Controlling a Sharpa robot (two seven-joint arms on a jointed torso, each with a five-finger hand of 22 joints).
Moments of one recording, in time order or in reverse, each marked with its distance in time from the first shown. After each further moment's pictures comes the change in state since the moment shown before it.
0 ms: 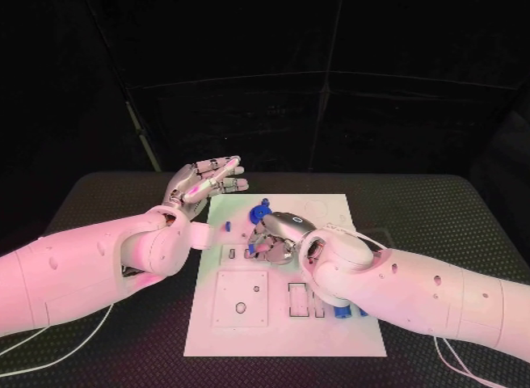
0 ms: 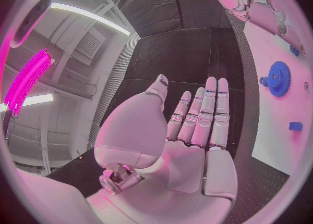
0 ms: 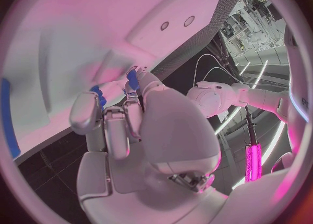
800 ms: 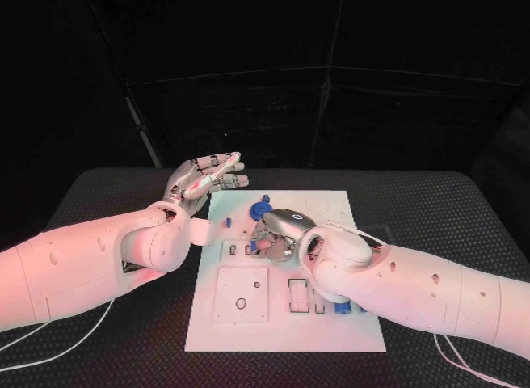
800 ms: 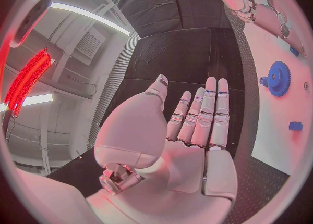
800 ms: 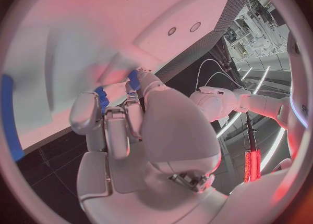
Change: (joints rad) left arm 0.000 -0.001 0.000 0.001 0.000 0.001 -0.003; left_hand 0.000 0.000 0.000 0.000 0.000 0.000 0.000 0.000 0.000 0.000 0.000 0.000 0.000 0.000 0.000 0.000 0.000 0.000 -0.004 0.004 0.000 -0.001; right arm -0.005 0.005 0.001 -0.012 -0.054 0.015 -0.018; right_hand -0.008 -0.008 -0.001 0.000 -0.001 -0.003 -0.003 0.004 0.000 0.000 0.000 0.000 -0.001 0.000 0.000 0.000 0.000 0.000 0.000 0.000 0.000 0.000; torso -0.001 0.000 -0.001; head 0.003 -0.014
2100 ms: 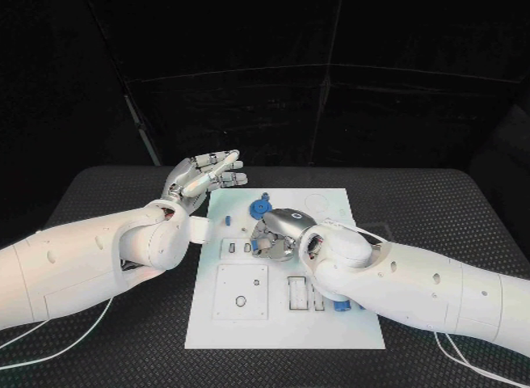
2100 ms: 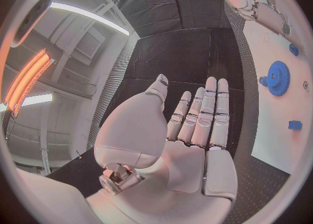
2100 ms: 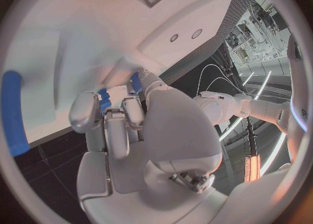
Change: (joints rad) left arm 0.000 -0.003 0.000 0.001 0.000 0.001 -0.005; left_hand 0.000 0.000 -0.003 -0.003 0.000 0.000 0.000 0.000 0.000 0.000 0.000 0.000 0.000 0.000 0.000 0.000 -0.001 0.000 0.000 0.000 -0.004 -0.001; right arm -0.001 -0.005 0.001 0.012 -0.040 0.035 -0.032; right_hand -0.046 -0.046 -0.001 0.007 -0.005 -0.055 0.021 -0.038 -0.012 -0.052 0.030 -0.057 -0.060 0.004 0.011 0.000 0.000 0.000 -0.011 0.011 -0.004 -0.015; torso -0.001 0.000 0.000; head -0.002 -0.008
